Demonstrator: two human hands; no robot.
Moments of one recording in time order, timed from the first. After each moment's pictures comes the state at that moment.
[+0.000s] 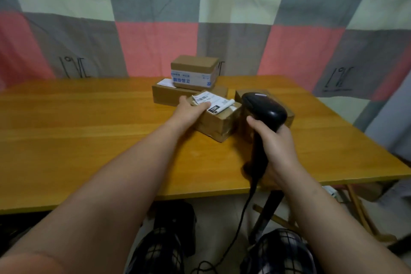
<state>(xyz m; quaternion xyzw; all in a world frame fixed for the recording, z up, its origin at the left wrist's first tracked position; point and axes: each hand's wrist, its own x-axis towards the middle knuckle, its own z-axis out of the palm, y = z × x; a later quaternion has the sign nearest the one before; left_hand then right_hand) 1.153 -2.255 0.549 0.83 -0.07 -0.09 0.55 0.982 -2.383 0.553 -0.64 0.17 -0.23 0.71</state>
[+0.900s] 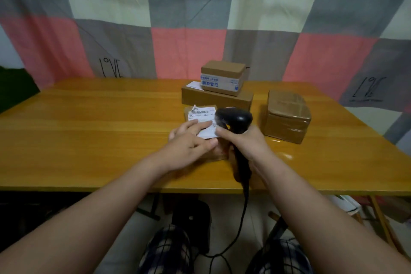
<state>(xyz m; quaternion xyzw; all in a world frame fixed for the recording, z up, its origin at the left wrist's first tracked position) 1.072 -2.139 0.541 0.90 -0.36 -0.03 0.25 1.025 -2.311 0.553 -0.73 0.11 -0.10 0.67</state>
